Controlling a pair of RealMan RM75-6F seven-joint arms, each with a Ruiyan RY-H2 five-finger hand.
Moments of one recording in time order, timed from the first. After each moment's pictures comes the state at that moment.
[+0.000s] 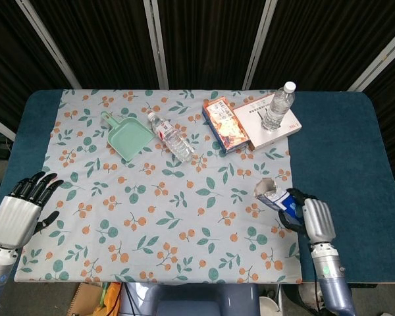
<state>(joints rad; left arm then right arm) -0.30 -1.26 0.11 -1.41 1.65 1.77 0.21 0.26 -1.40 0.12 -1.78 -1.29 1.35 -0.09</state>
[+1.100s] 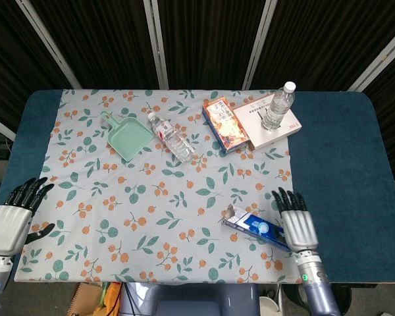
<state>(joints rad) -0.20 -1.22 0.07 -1.53 1.59 1.64 0.10 0.29 -1.40 0.05 -1.85 -1.21 1.36 -0.56</state>
